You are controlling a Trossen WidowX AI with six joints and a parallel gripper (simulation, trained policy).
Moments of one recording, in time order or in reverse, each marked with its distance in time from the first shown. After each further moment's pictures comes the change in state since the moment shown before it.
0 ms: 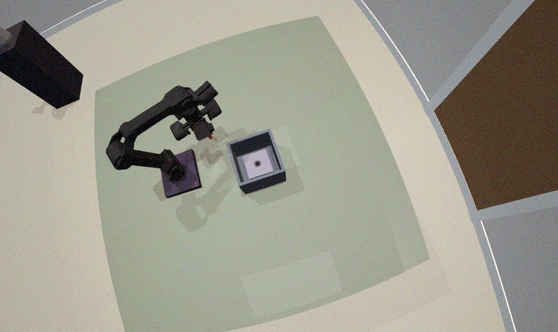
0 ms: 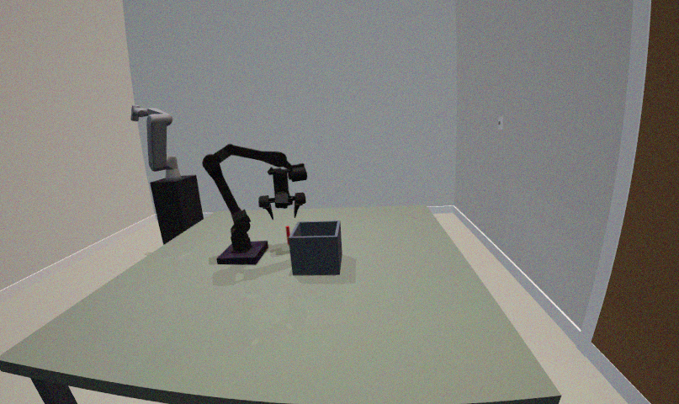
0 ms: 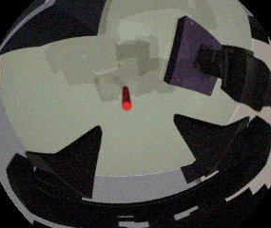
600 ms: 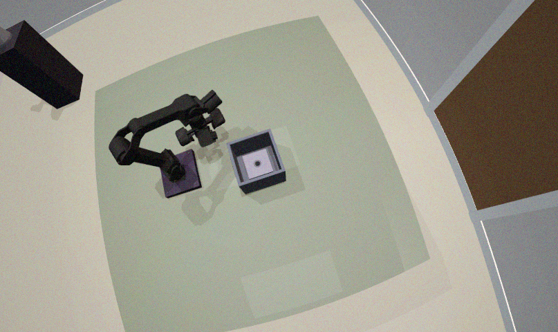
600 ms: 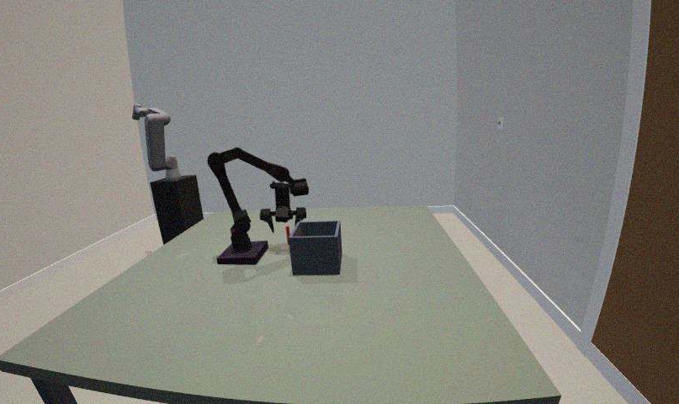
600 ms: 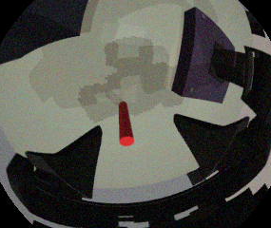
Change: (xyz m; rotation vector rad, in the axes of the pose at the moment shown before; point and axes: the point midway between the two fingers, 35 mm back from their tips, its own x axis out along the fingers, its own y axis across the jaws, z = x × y) arm 0.057 -0.003 0.013 0.051 -0.038 -0.035
